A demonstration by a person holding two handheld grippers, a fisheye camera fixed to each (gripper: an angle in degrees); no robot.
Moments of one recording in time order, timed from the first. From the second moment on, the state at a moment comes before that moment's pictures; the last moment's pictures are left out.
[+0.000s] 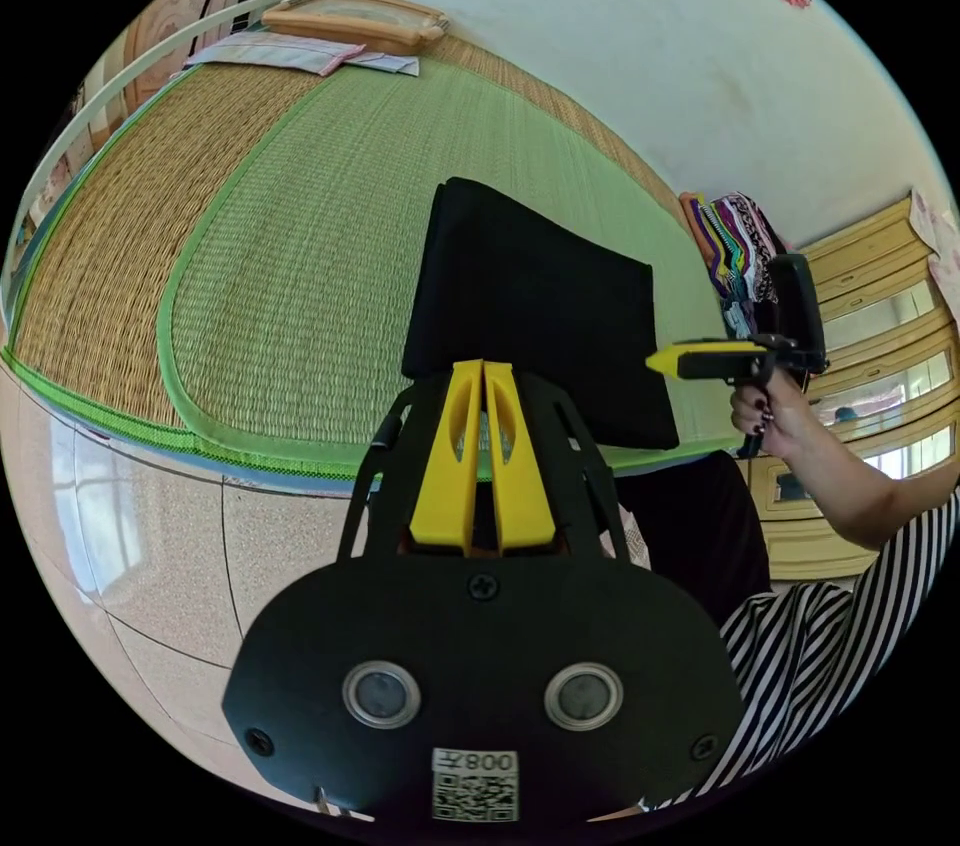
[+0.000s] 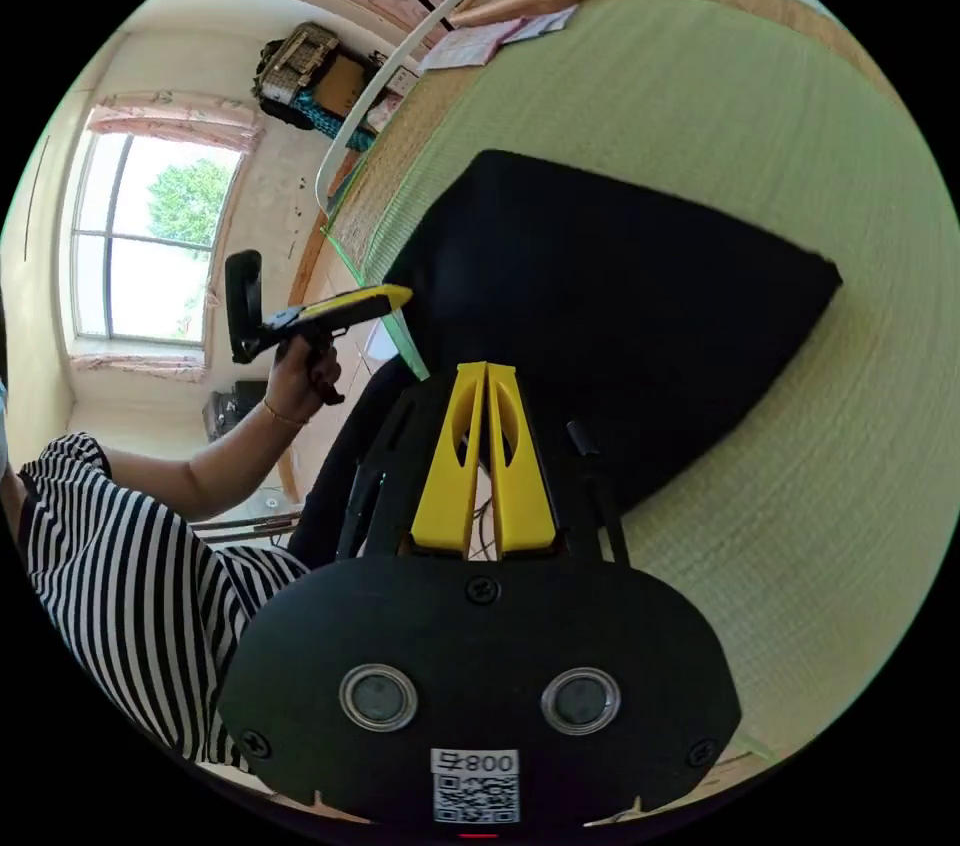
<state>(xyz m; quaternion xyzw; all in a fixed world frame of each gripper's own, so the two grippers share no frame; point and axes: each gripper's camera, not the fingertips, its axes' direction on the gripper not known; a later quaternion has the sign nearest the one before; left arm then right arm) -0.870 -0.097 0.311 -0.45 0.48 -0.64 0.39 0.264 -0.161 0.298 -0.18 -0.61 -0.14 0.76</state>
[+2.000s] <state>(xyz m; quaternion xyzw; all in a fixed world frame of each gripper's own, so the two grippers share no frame) -0.806 -0.039 0.297 -0.37 0.62 -0.69 0.08 0.454 -0.096 0.295 -0.25 -0.74 0.13 0.61</state>
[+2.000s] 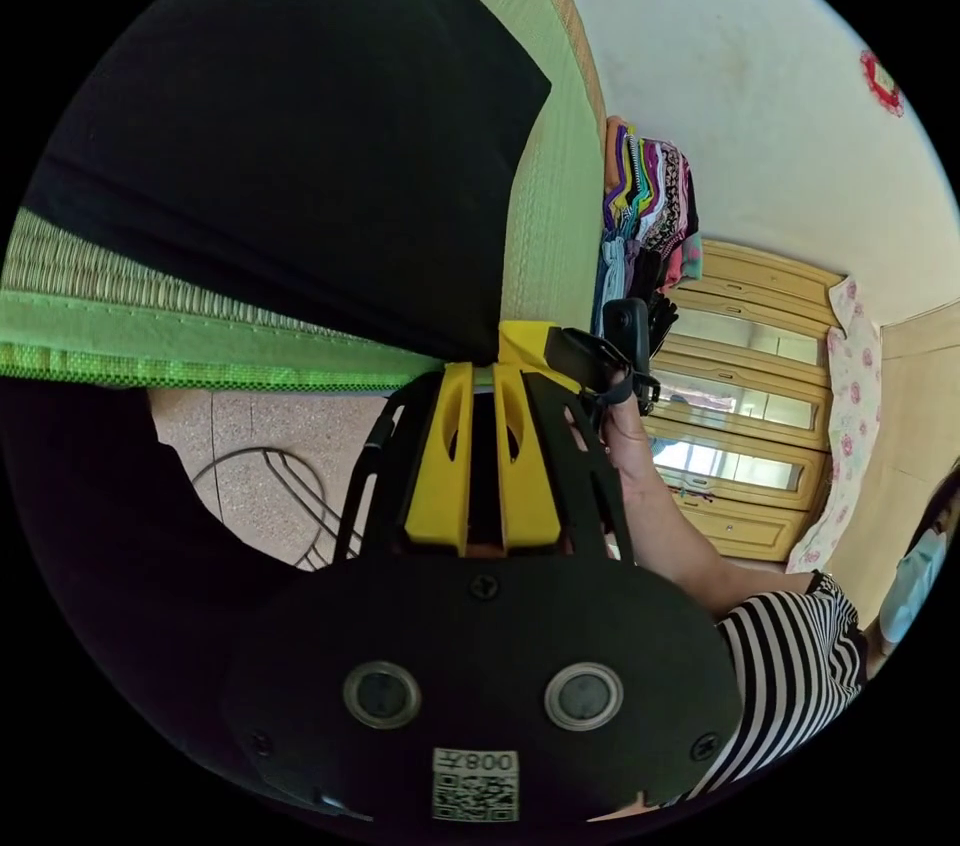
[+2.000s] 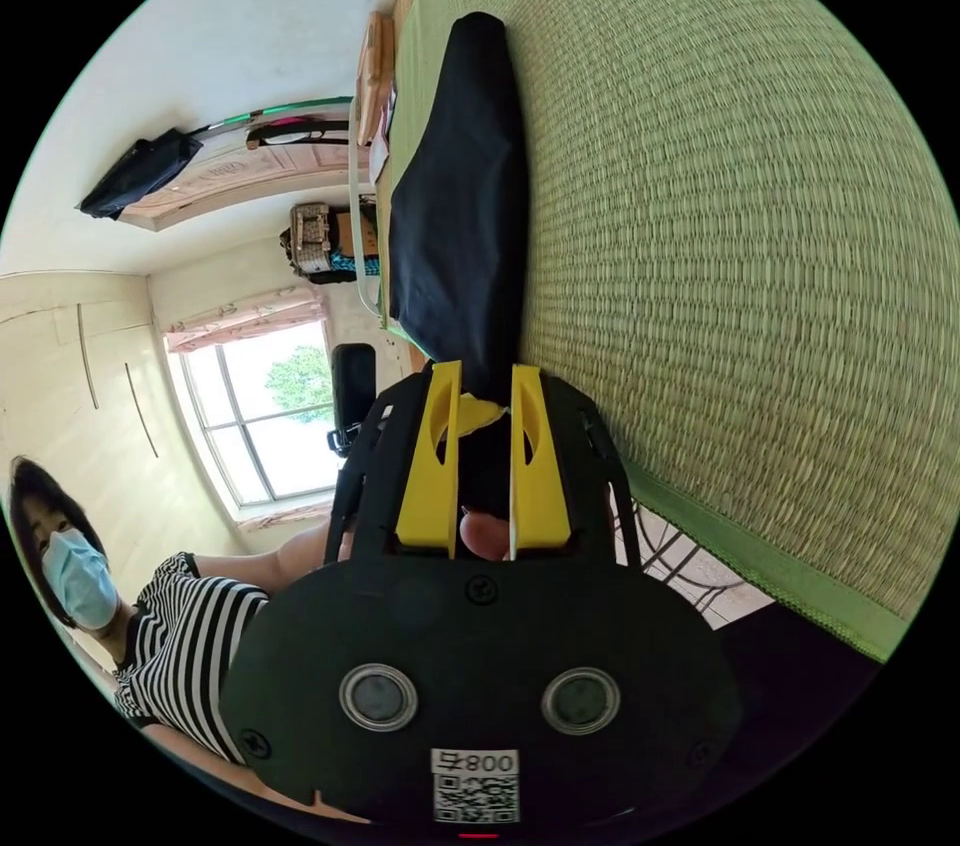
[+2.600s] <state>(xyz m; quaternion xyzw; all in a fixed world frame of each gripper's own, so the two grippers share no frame) -0.872 0.030 0.285 -0.33 0.63 -0.70 0.08 0.447 -0.079 0.281 -0.26 -0.77 0.16 0.57</state>
